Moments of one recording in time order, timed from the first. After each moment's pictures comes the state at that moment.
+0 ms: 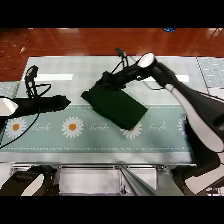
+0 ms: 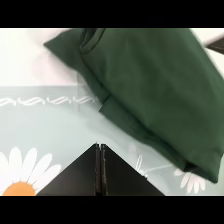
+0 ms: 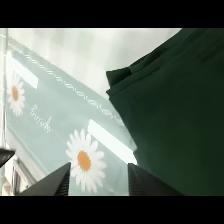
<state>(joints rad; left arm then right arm) -0.09 -0.86 0.69 0.98 -0.85 -1.48 0.40 -1.74 1.60 -0.65 1.10 1.45</state>
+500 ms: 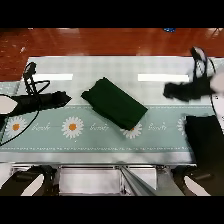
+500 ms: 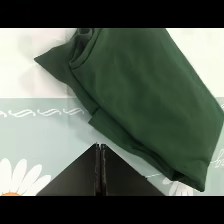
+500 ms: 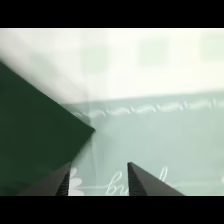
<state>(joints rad) -0.10 -0.86 0.72 0.95 -0.84 -1.48 0.17 -0.96 0.97 -1.47 1.13 1.95</state>
